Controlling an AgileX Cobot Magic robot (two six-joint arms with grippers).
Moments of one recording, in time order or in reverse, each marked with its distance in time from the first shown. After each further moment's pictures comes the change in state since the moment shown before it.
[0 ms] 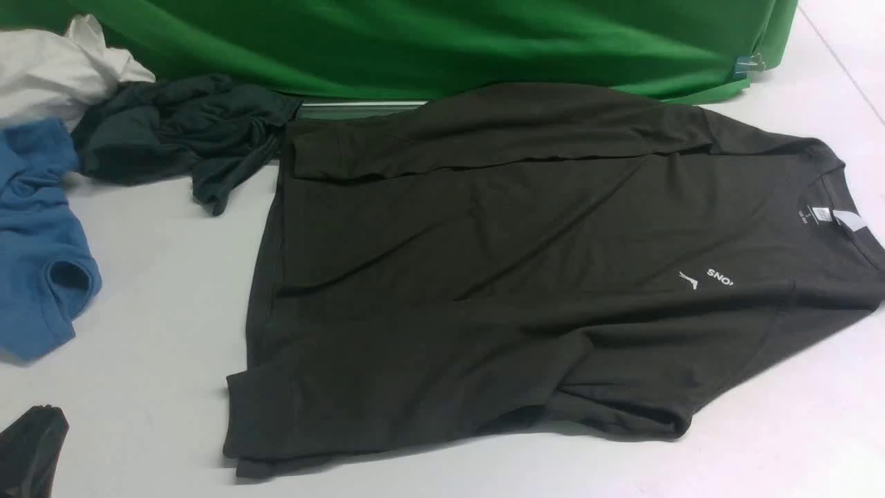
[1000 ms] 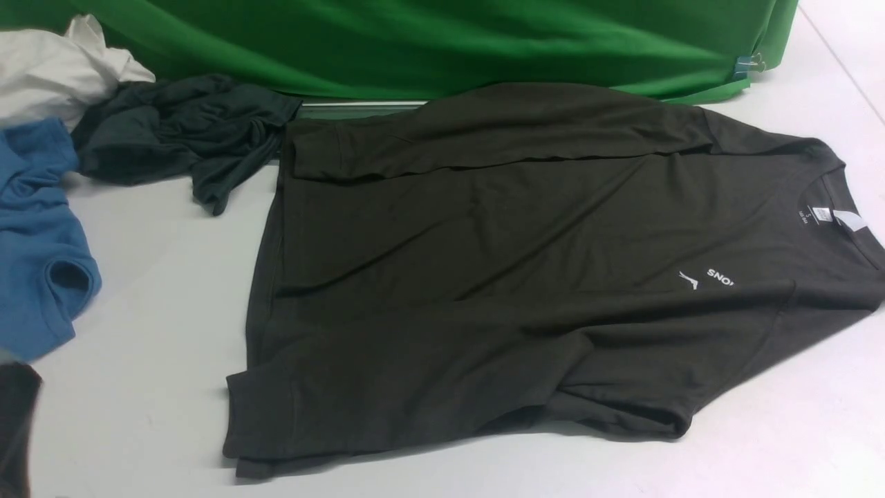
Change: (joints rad) right arm 0.000 0.000 0.000 0.000 -0.222 0.001; left arm 0.000 0.000 0.000 -0.130 -0.257 0.025
